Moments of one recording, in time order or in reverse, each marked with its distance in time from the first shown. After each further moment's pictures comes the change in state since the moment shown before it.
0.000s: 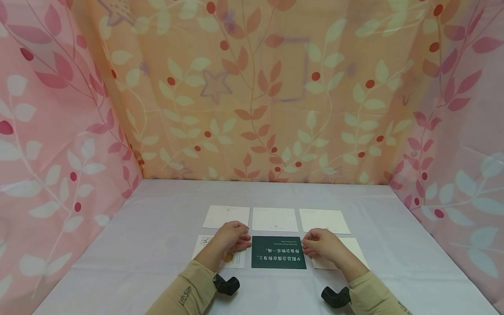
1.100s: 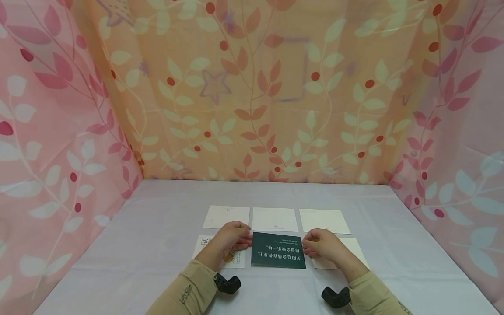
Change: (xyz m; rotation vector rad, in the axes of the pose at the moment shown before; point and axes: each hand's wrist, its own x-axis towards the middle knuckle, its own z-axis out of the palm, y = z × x) left_hand 0.002 0.000 0.001 -0.015 -0.038 -0.007; right_hand -0.003 -0.003 -0.001 -0.010 -0.007 0.006
